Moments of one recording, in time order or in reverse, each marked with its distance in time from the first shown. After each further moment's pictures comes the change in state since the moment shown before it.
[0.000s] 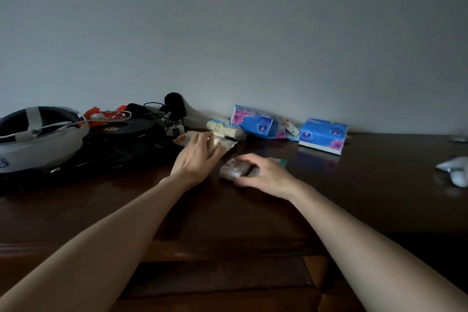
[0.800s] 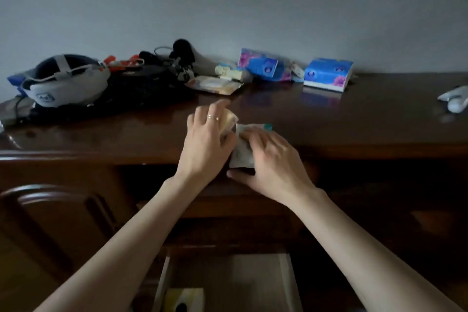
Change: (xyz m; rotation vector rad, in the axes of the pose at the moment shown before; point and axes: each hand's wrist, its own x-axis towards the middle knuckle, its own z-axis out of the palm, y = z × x) left_hand -0.180 0.068 -0.042 -0.088 0.160 0.144; right_hand -0.177 -0.057 0.053 -0.436 0.420 -0.320
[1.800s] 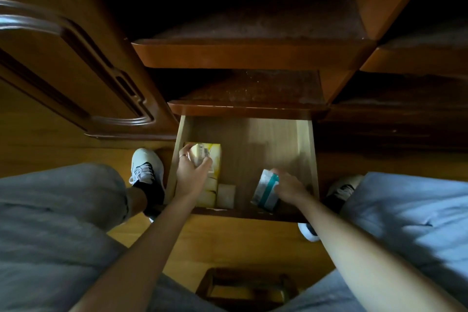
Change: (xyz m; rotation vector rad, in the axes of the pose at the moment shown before) left_hand -0.368 -0.110 0.078 -0.296 -0.196 -1.270; right_hand -0.342 -0.049 0.214 0.455 -1.110 0.861
